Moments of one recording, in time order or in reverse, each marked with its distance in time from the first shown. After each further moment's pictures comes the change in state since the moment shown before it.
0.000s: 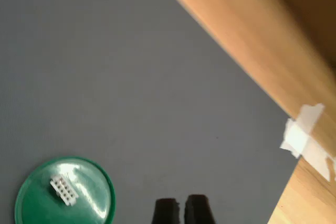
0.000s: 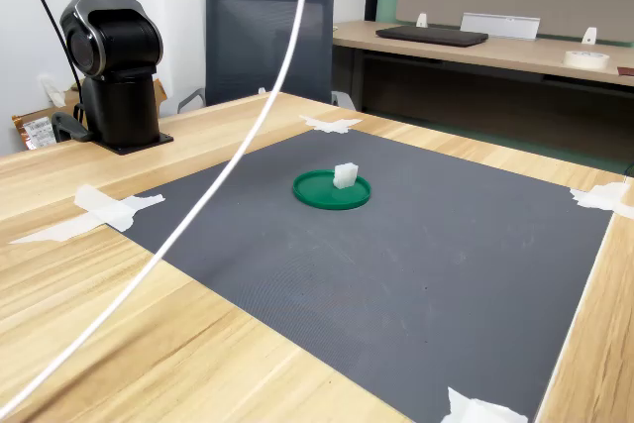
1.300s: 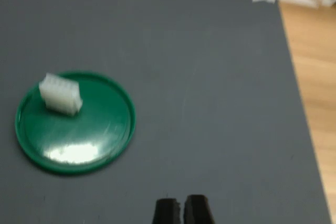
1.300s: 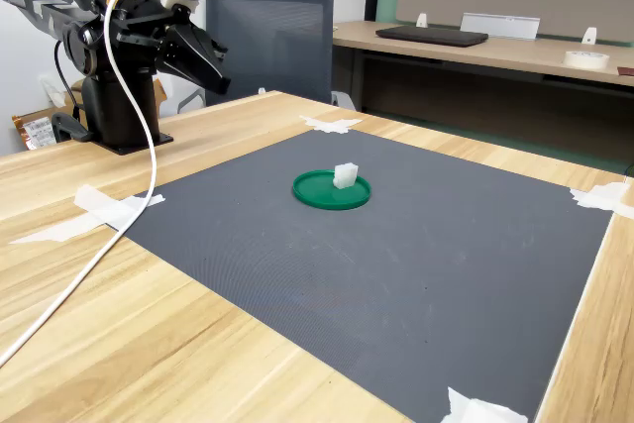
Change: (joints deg) arm -11.3 -54.5 48.9 1.8 -14.9 21.5
